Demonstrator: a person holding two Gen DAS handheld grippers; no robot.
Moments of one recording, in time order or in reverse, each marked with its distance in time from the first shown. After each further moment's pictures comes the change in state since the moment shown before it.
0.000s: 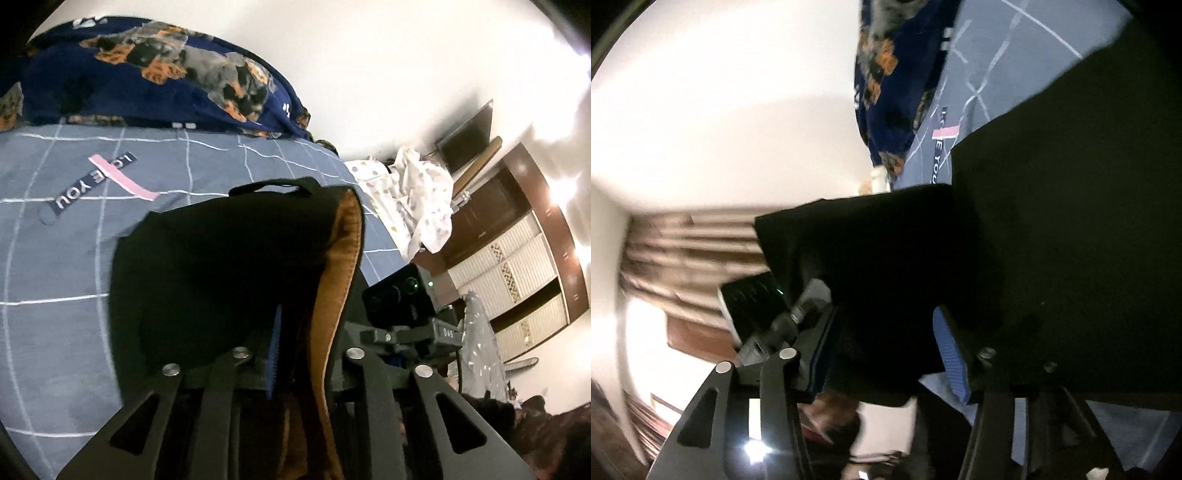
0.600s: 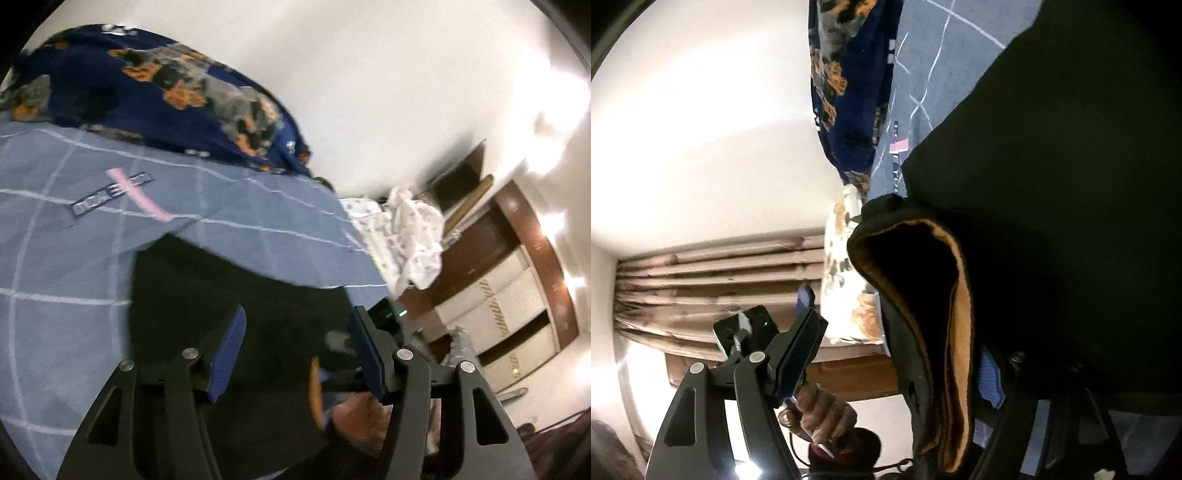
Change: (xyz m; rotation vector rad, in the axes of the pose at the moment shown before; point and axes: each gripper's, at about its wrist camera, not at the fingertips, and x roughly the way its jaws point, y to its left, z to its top) left arm -0.041 0.018 -0.010 -0.053 -0.147 -0.018; right arm -0.015 -0.015 0.006 0.088 -0.034 -0.106
